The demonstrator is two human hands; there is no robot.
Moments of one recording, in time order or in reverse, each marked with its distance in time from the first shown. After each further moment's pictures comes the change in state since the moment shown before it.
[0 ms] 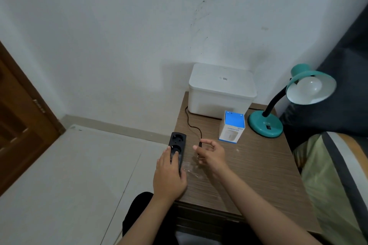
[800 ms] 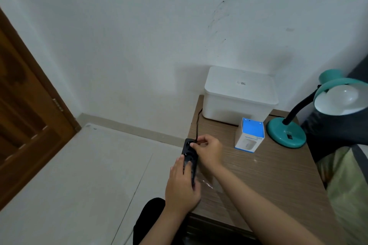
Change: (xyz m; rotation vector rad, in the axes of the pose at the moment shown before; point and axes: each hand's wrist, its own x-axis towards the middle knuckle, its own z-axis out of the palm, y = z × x) left_hand -0.002 -0.005 0.004 -0.035 0.049 0.007; right_hand 0.042 -0.010 0.058 -0.489 0.116 -0.333
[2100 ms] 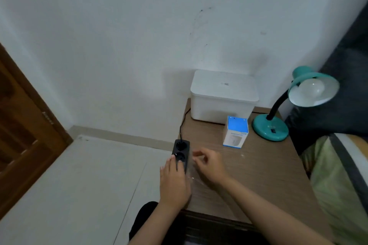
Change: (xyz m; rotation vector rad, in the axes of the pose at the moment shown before) left_hand 0.004 0.014 -0.008 0.184 -0.151 -0.003; right_hand -0.029 0.042 -0.043 -0.256 -0.205 -0.218
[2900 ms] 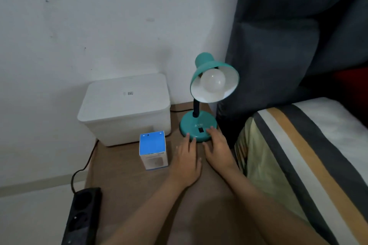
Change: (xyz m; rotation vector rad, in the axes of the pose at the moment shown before) left_hand 0.144 0.228 0.114 -0.153 -0.186 0.557; right_hand 0.016 0.202 -0.179 -0.159 0.456 0.227
